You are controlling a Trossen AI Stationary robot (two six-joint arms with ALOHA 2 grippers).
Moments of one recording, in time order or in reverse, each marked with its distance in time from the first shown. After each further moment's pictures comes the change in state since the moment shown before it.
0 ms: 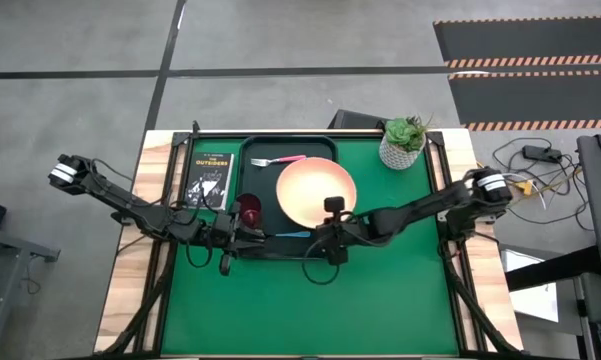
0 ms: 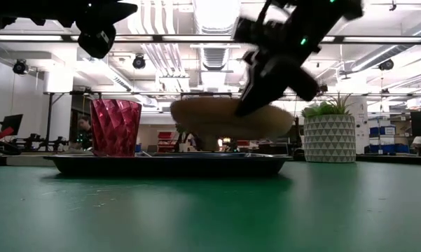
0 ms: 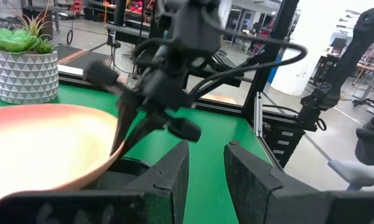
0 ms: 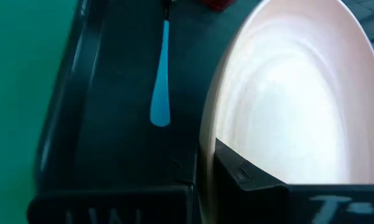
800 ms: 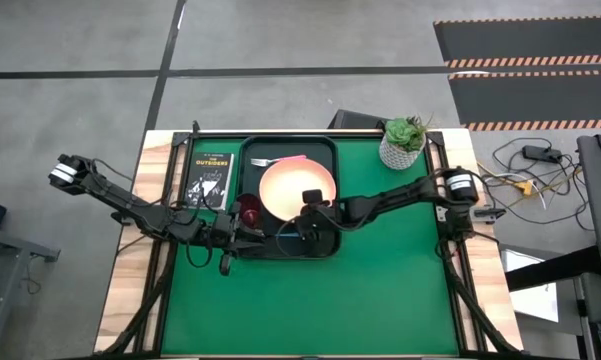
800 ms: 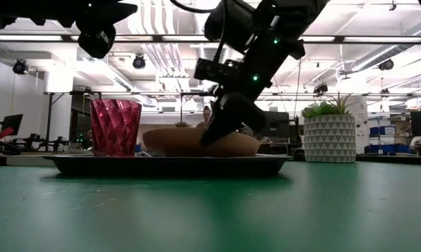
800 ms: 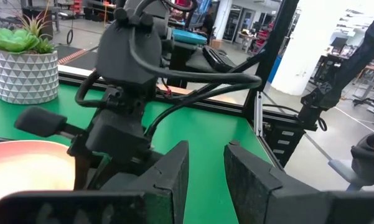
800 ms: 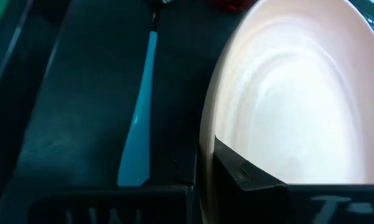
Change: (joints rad) left arm 0.000 0.000 0.000 -0.001 0.000 0.001; right arm -0.160 0.231 0.148 0.101 -0.214 -0.113
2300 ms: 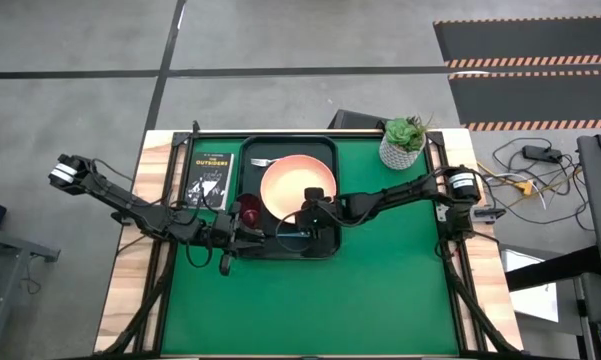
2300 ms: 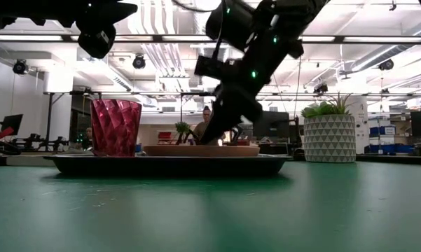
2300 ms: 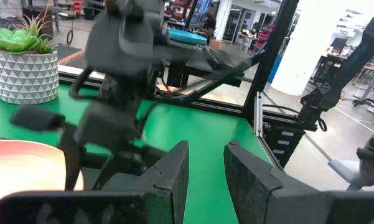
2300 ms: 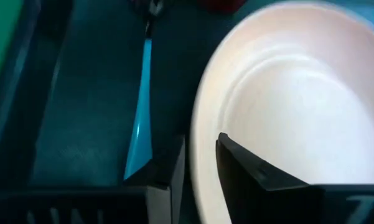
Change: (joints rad) left arm 0.000 0.000 0.000 0.001 0.000 -0.001; right arm -0.025 -0.018 -0.002 -0.002 -0.052 0.095
